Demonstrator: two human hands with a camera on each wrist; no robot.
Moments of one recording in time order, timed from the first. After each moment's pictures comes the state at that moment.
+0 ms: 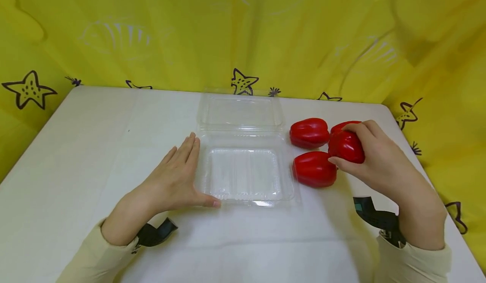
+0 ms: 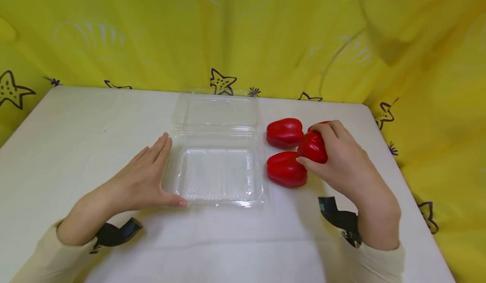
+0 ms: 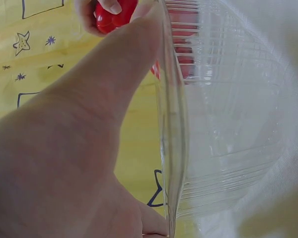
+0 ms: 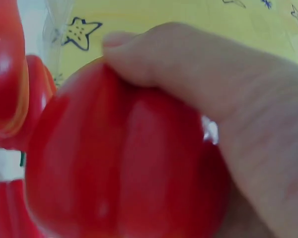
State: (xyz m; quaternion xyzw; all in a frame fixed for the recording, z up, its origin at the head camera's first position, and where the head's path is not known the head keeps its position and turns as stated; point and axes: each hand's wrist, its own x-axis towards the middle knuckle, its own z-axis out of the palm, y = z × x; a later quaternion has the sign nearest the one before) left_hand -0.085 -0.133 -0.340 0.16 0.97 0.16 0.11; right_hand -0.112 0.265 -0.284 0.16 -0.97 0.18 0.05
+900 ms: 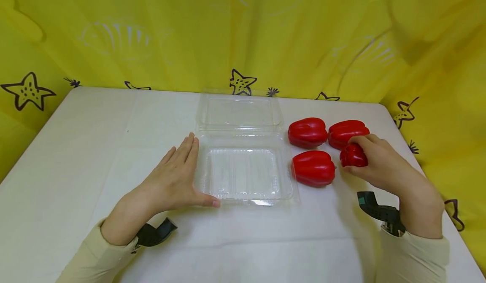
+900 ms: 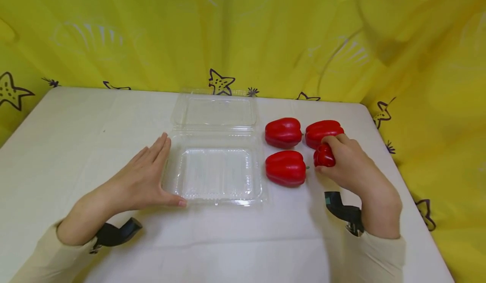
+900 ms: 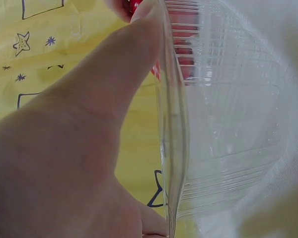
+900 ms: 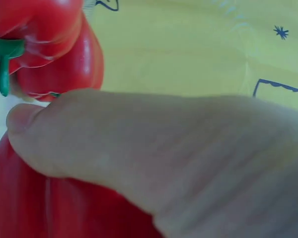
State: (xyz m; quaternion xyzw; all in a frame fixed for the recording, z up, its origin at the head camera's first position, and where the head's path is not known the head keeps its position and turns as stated) left_hand -0.084 -0.132 -0.339 0.16 0.97 0.16 0.11; right_hand -0.131 0.302 -0.306 0.10 -0.98 0.13 -0.12
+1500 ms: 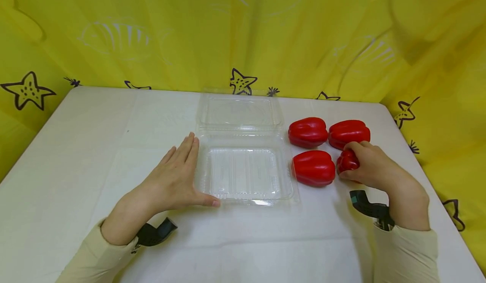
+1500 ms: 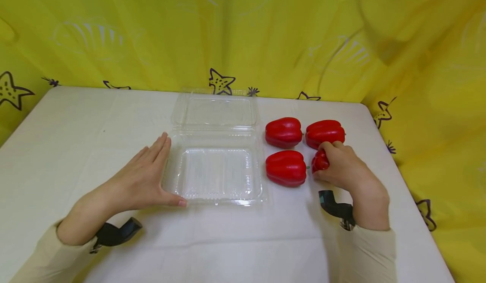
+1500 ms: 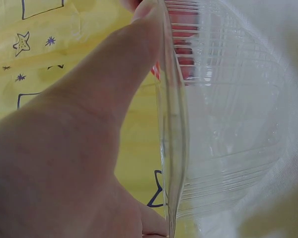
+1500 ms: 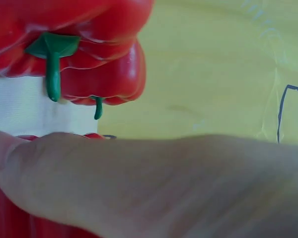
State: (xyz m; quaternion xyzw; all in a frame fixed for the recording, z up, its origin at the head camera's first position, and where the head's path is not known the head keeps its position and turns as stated) left_hand -0.084 -0.132 -0.338 0.16 0.97 0.17 0.12; right_hand -0.141 0.298 -0.322 0.06 -0.97 0.11 -0.19
